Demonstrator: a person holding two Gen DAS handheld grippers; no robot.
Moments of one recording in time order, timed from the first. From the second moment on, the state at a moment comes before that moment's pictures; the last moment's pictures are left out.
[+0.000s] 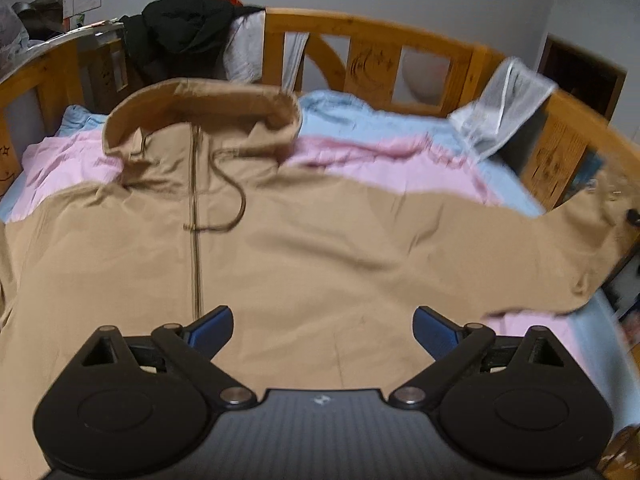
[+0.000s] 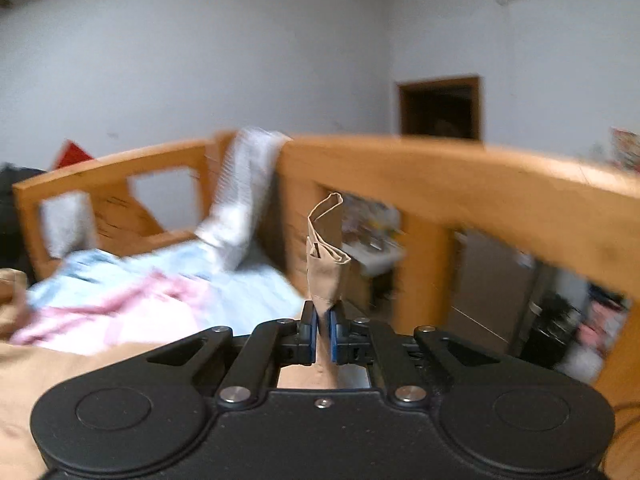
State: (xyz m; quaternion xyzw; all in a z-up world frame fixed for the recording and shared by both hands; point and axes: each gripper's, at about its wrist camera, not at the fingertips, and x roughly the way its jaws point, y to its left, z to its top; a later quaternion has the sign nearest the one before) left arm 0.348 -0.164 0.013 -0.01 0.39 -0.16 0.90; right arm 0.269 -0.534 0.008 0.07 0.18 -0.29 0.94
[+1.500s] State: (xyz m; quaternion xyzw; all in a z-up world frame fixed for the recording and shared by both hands) left arm 0.401 -0.015 0.024 -0.13 0.35 -0.16 0.92; right arm 0.235 -0.308 -0.026 -0.05 0.23 0.09 0.97
